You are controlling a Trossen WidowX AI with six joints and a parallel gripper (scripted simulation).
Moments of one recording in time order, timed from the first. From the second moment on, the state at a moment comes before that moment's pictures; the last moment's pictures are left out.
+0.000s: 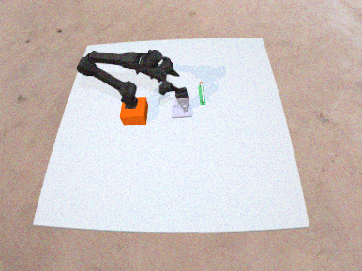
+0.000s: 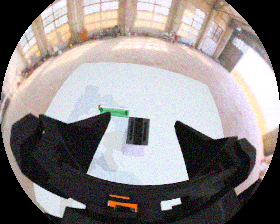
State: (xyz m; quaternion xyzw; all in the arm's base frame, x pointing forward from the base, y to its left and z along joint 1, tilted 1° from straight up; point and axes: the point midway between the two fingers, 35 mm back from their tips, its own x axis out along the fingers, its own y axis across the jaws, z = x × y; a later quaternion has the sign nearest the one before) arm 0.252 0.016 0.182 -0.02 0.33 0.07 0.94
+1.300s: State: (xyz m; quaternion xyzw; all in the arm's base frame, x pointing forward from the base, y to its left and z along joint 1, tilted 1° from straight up) arm 0.234 0.143 0.198 -0.24 0.43 0.12 0.86
